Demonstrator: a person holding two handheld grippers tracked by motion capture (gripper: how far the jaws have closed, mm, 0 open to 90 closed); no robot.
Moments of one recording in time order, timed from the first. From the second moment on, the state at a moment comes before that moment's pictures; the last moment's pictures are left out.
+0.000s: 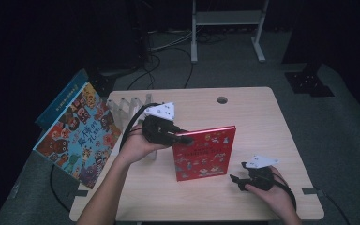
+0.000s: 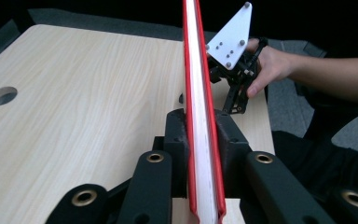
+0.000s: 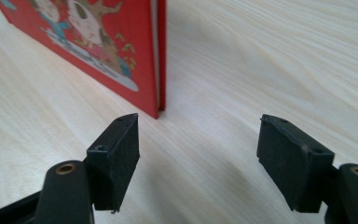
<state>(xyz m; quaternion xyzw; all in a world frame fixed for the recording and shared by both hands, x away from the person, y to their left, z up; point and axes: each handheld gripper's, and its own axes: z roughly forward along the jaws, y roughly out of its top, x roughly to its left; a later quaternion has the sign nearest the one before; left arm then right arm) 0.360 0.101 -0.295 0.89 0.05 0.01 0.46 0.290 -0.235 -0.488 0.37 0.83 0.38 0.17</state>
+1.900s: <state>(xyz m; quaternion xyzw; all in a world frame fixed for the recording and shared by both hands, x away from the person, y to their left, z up) 0.371 -0.004 -0.261 0.96 0.03 -0.02 0.27 0.320 -0.274 -0.503 0.44 0.80 0.36 0.19</state>
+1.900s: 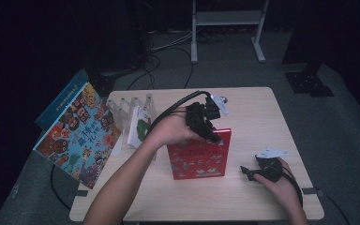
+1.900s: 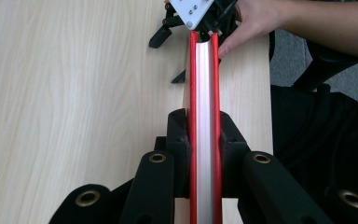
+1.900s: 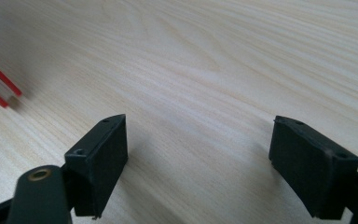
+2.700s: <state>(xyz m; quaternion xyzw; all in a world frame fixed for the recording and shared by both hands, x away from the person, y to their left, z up) 0.343 0.144 -0.232 0.94 0.17 0.04 0.30 0.325 -0.274 -0.504 0.43 0.81 0.36 0.18</state>
